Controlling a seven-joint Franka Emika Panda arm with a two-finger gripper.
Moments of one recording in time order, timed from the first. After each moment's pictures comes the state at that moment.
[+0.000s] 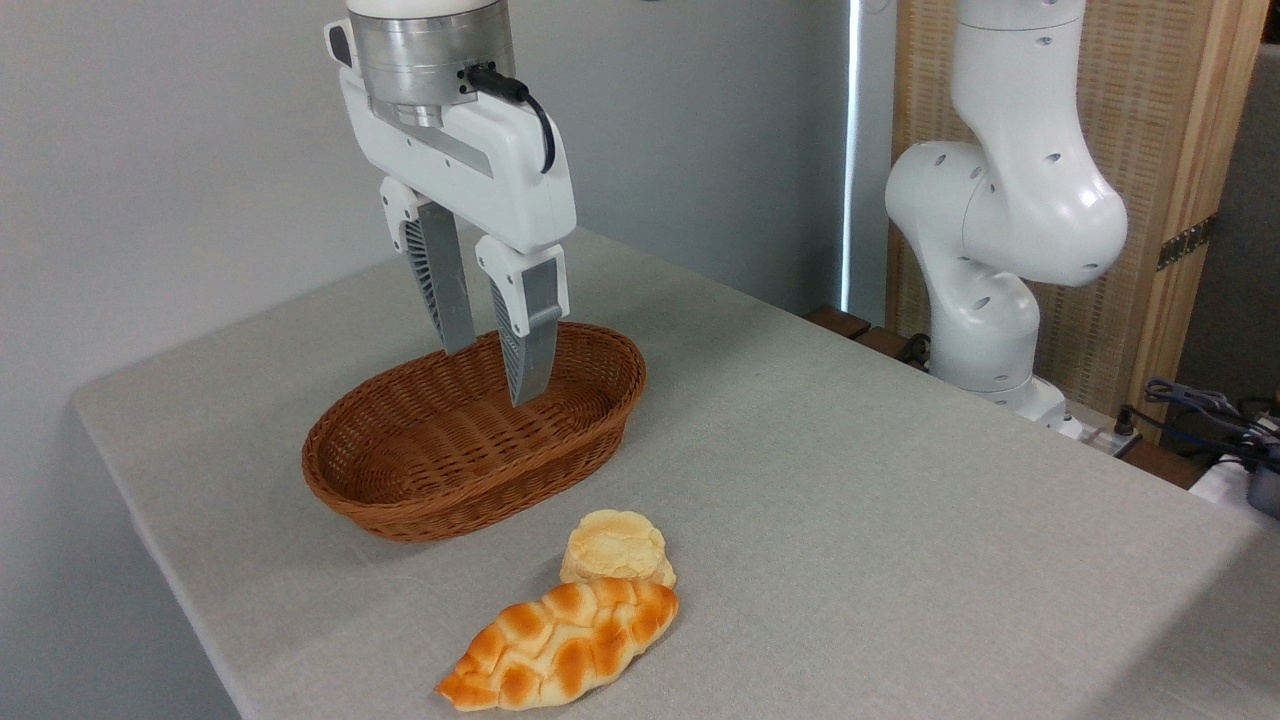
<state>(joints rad) -0.04 0.01 0.02 -1.61 -0.08 1.66 0.73</state>
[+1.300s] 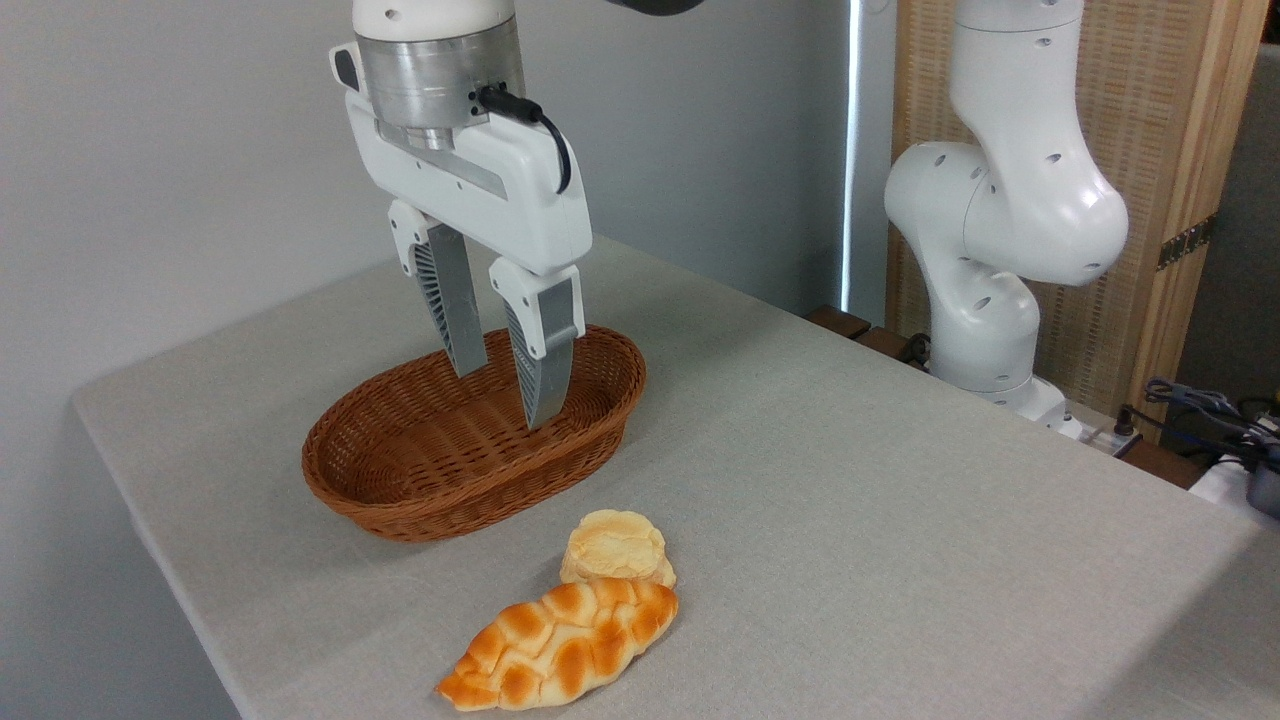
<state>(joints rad) -0.02 0.02 0.02 -1.62 -0.07 1.68 0.73</state>
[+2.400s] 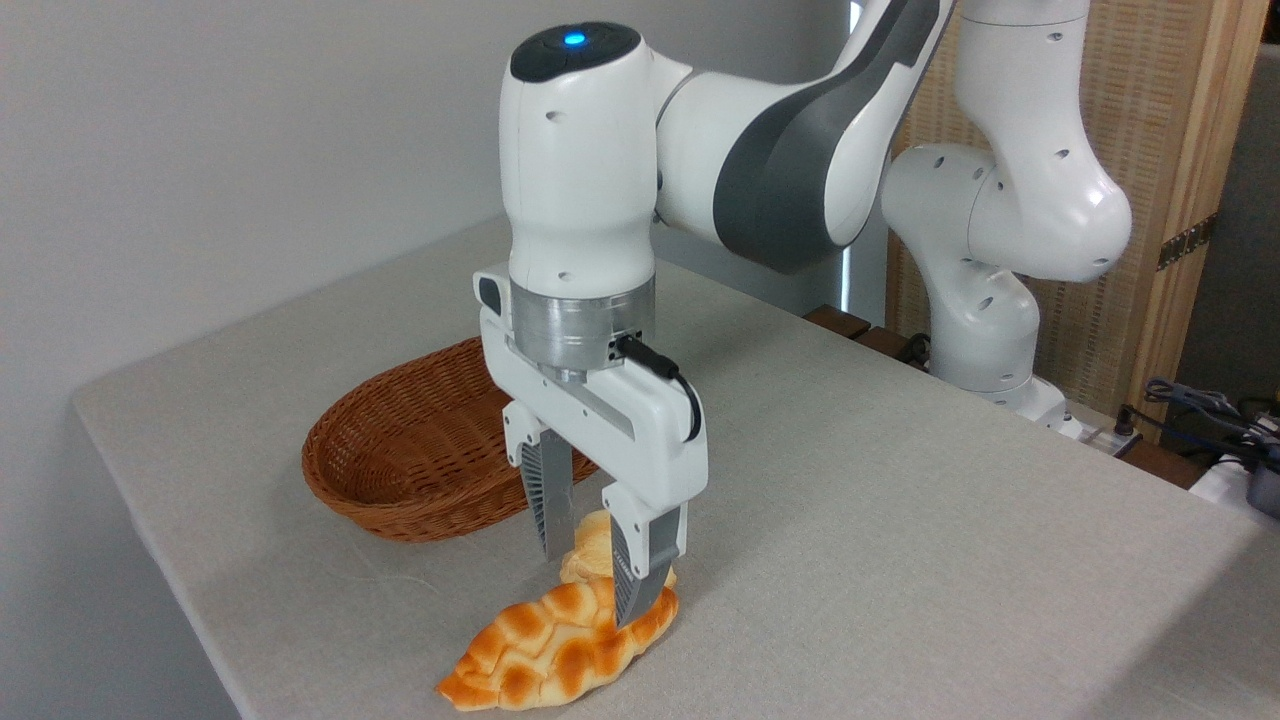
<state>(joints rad) 0.07 -0.02 0.05 -2.06 -0.07 2.16 0.93</state>
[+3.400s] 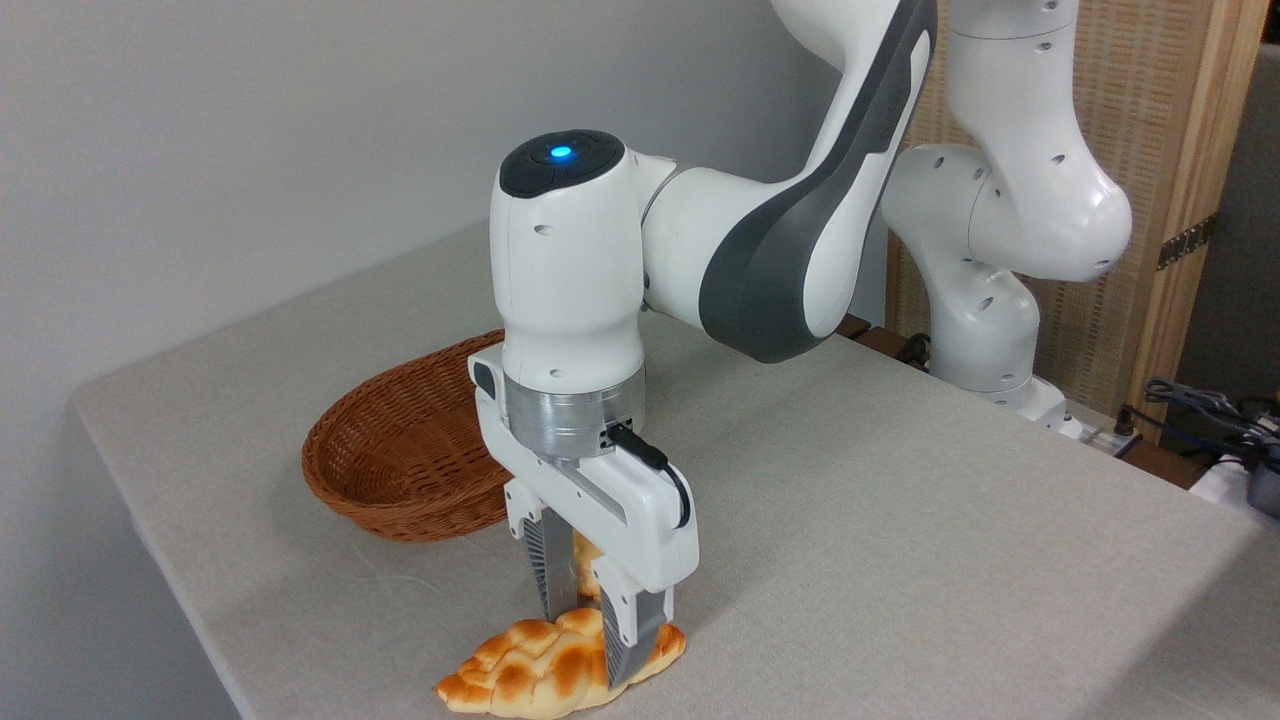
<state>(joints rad) 0.08 0.08 0.05 -2.06 -0.07 2.25 0.93</state>
